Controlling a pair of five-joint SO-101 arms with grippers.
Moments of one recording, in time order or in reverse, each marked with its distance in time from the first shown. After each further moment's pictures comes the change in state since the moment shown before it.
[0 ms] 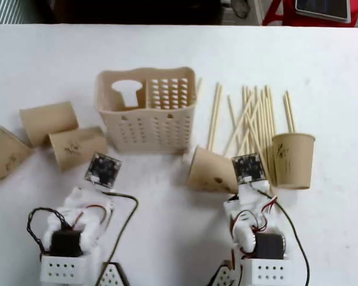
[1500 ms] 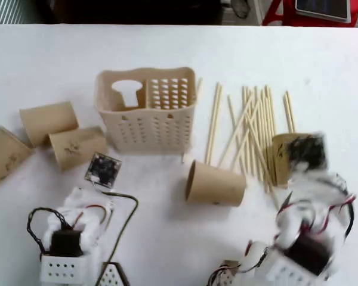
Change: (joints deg) left arm 0.0 0.0 0.0 0.0 0.0; right arm 32.1 28.3 -43.0 -6.2 24.4
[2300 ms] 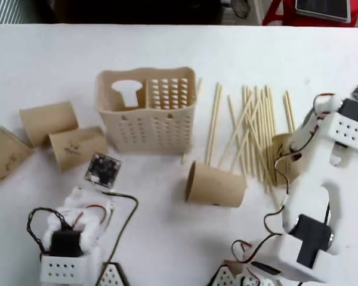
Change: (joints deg) left arm 0.0 0.0 0.0 0.0 0.0; right arm -8.7 72.4 -50.0 30.3 -49.7
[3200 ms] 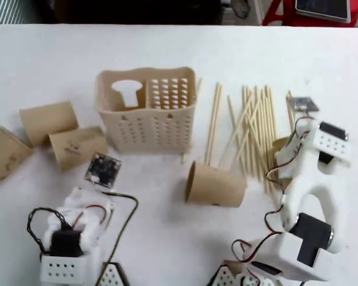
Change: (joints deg) left arm 0.0 0.0 0.0 0.0 0.0; right arm 0.9 0.2 24.4 -26.6 41.6
